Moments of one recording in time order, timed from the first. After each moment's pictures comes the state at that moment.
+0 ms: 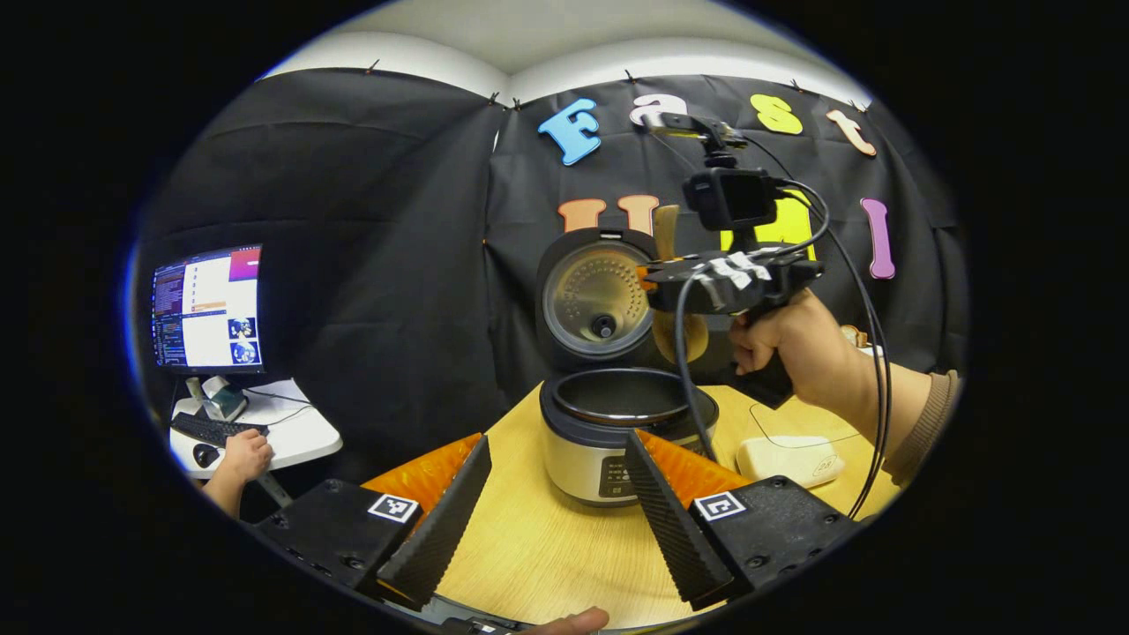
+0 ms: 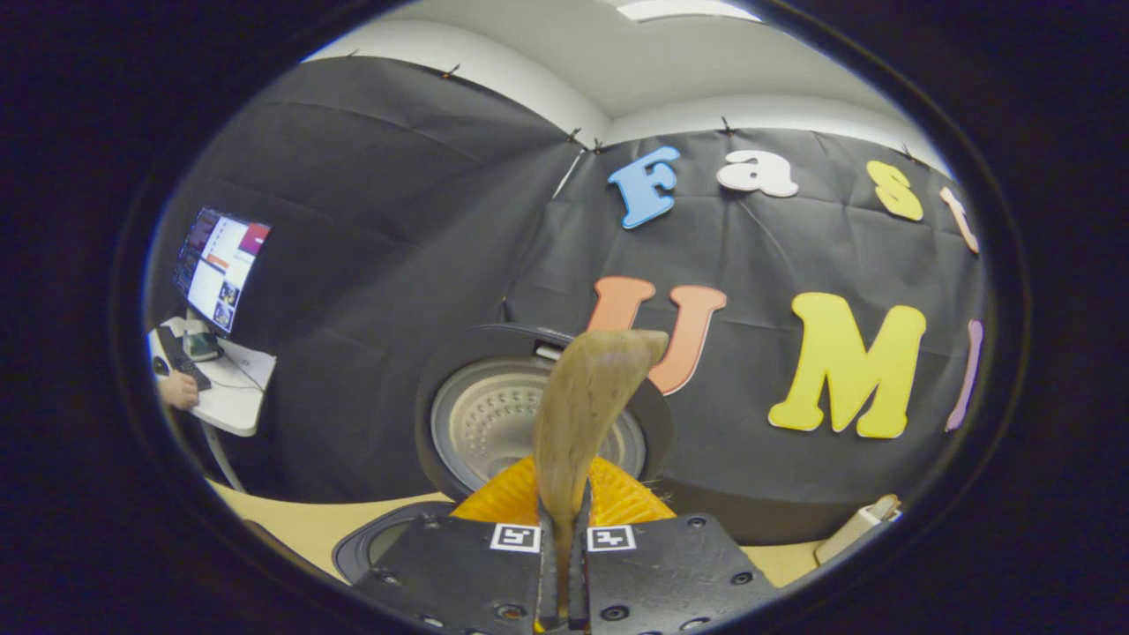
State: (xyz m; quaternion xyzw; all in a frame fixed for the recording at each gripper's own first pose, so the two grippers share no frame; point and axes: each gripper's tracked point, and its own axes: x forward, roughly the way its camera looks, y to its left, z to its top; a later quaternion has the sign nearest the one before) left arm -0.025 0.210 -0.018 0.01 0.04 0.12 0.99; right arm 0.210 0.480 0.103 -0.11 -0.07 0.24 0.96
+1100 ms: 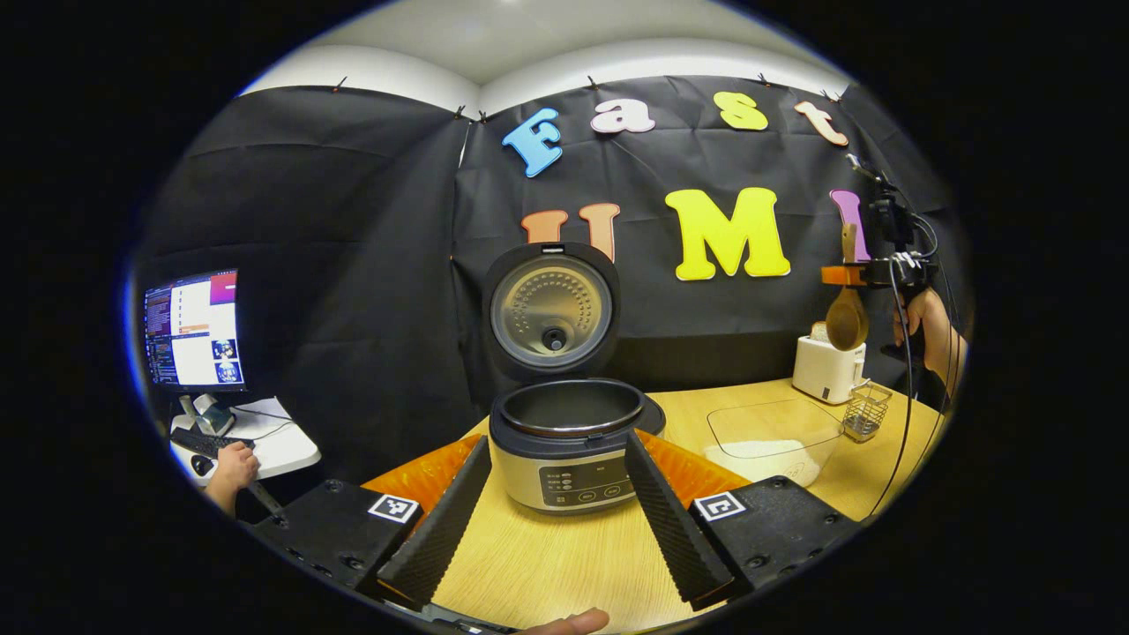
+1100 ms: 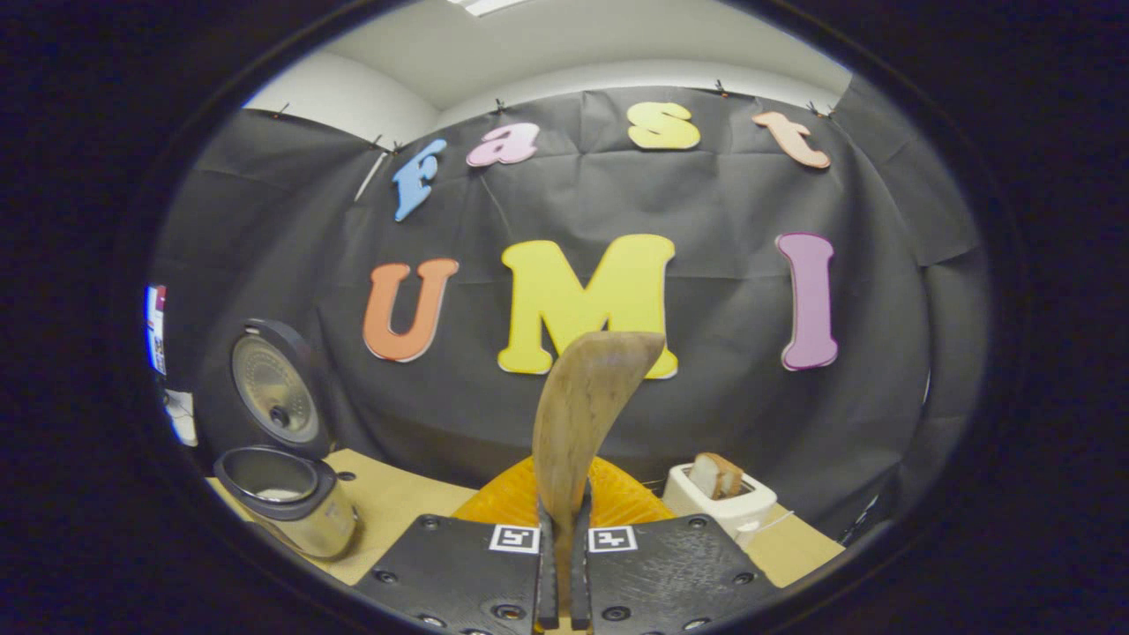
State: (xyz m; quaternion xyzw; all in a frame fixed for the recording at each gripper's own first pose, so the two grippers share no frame) left arm -0.013 0.146 -0.011 0.04 0.03 0.08 1.00; right arm 0.223 0.054 0.090 -0.01 -0.01 0.01 1.00
